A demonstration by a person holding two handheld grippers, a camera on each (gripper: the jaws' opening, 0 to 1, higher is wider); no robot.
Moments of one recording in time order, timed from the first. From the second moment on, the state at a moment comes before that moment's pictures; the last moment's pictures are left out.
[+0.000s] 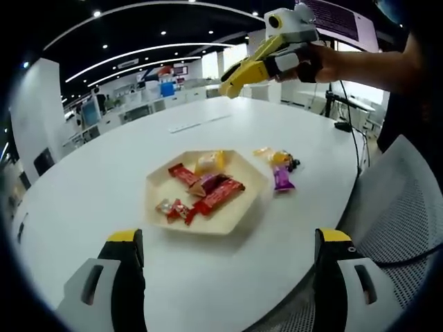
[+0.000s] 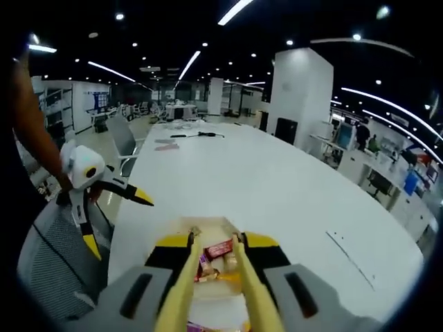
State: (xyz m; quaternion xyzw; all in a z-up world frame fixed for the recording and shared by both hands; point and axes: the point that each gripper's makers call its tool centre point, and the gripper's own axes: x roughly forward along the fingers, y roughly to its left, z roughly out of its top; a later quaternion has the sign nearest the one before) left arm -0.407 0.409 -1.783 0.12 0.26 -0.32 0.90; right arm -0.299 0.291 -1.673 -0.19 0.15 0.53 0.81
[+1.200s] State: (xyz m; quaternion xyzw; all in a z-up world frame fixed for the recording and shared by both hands) left arm -0.410 0.407 -1.788 0.13 0.27 -0.33 0.90; right arm -0.316 0.151 -1.759 -0.16 0.20 0.47 0.84
